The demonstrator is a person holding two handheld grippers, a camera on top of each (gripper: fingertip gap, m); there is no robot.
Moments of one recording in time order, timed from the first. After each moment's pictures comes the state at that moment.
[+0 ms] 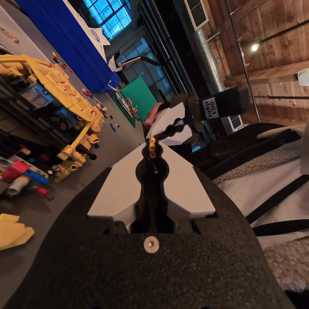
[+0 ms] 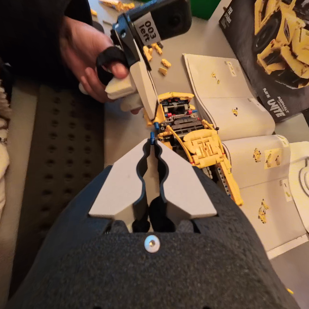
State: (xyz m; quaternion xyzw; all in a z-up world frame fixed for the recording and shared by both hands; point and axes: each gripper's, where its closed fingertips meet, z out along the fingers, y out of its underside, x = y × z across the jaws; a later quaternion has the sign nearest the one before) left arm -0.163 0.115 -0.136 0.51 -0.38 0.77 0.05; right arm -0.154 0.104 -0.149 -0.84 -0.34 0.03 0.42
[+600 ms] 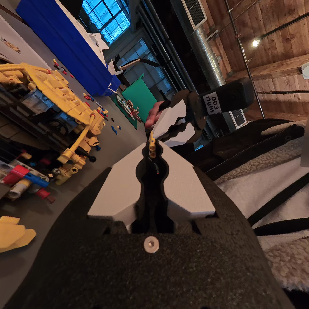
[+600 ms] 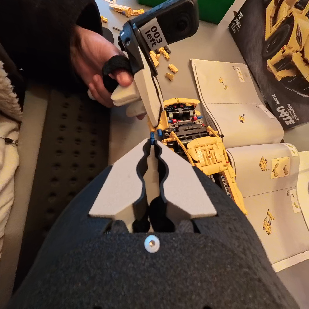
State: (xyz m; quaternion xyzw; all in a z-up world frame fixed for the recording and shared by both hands) left arm -0.164 0.115 -0.134 0.51 -0.39 0.77 0.03; right arm -0.162 0.108 -0.146 -0.84 -0.35 0.05 0.42
